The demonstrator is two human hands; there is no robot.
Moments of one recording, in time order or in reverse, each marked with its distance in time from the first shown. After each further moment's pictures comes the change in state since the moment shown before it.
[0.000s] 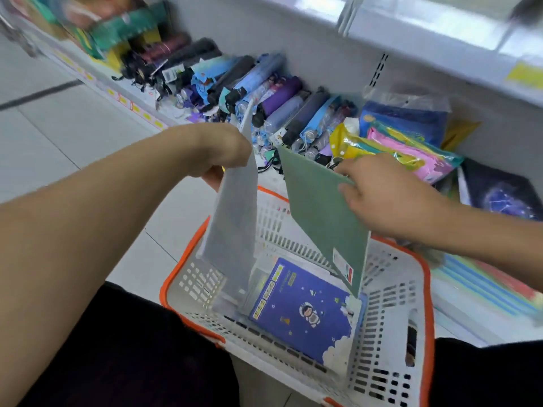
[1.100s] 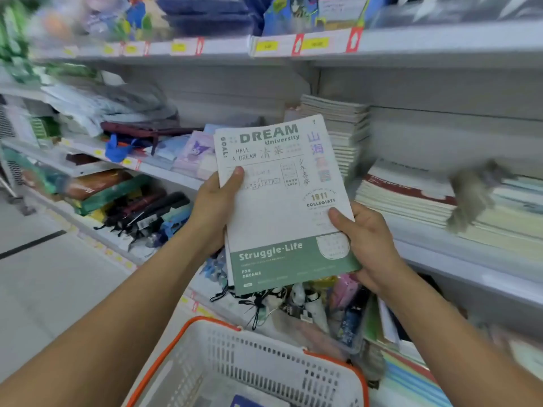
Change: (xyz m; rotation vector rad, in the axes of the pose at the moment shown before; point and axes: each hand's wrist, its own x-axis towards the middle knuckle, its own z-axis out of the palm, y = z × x) left_hand -0.068 0.167 -0.013 -1.082 0.218 0.738; right_hand -0.050 0.085 -0.132 1.548 0.571 0.105
